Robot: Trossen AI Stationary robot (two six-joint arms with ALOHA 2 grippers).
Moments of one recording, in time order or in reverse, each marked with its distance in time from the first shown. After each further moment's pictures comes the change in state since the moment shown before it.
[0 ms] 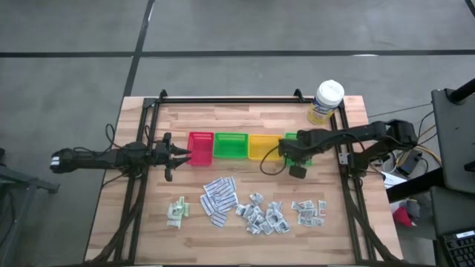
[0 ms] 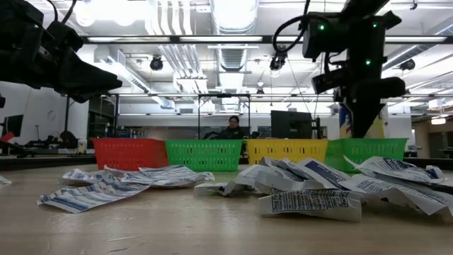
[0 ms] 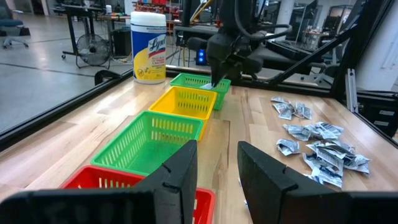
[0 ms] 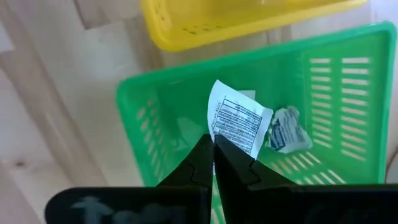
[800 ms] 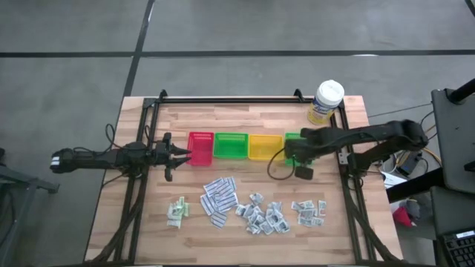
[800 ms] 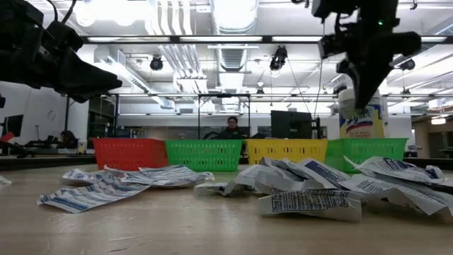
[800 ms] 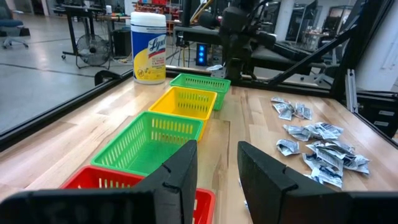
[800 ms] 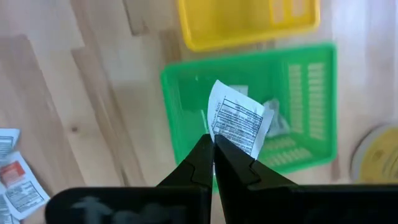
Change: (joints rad) left arm 0.000 -0.001 0.000 0.000 0.000 0.000; right arm 0.092 -0.129 0.114 -0.186 0.005 0.030
